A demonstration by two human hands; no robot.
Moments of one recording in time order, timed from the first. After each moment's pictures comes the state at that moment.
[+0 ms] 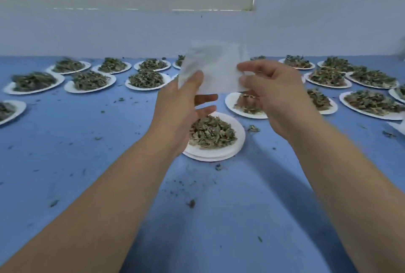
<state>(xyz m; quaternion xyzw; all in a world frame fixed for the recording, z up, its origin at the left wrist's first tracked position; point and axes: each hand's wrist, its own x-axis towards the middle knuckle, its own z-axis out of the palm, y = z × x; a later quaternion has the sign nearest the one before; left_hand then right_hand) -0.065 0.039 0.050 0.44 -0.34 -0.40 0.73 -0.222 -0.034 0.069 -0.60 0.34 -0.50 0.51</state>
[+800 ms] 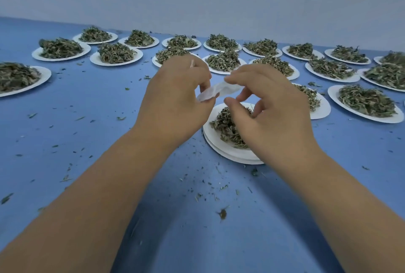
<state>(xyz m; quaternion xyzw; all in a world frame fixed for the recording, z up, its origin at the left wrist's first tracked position) 0.003 0.059 0.024 0.65 -0.61 0.17 0.41 -0.163 -0.001 0.016 -0.84 0.24 -0.48 0.11</state>
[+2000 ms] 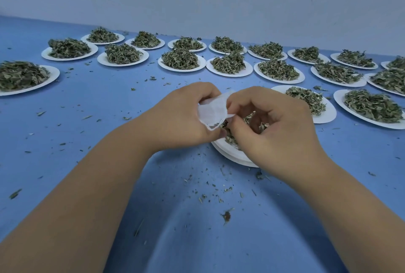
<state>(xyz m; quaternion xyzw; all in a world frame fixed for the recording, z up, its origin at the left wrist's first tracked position) 0.015 0.071 0.026 0.65 -0.65 -0.16 0.36 -0.167 0.013 0.020 -0.84 0.20 -0.45 0.24</state>
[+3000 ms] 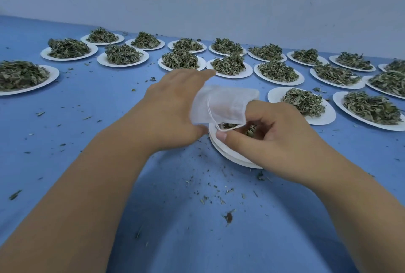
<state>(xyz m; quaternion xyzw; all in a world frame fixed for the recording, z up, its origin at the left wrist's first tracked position) 0.026 0.080 0.034 0.73 -0.65 0.00 0.21 -0.176 0.019 0.037 -0.88 0.24 -0.27 0.32</state>
